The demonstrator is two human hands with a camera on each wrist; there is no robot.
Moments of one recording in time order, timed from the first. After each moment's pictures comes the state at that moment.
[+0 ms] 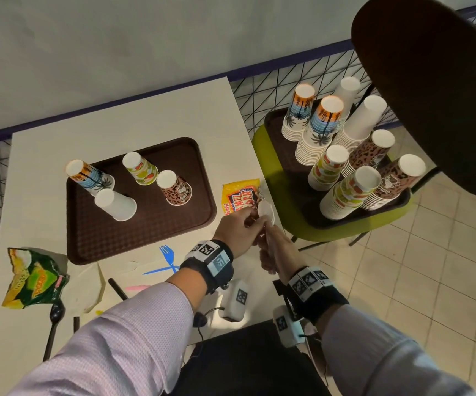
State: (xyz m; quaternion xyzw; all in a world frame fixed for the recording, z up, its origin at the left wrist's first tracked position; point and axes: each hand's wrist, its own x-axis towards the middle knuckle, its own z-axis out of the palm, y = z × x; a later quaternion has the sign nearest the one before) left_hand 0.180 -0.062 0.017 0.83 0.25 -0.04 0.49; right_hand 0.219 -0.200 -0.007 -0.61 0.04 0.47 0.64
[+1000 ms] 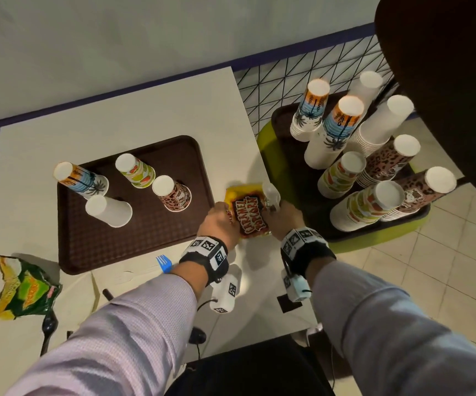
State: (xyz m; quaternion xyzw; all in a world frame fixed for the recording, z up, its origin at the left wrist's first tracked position) left_hand 0.209 -0.011 -0.022 0.84 0.40 -0.11 0.33; right_hand 0.319 -0.140 -0.046 -0.88 -0.01 0.36 0.31
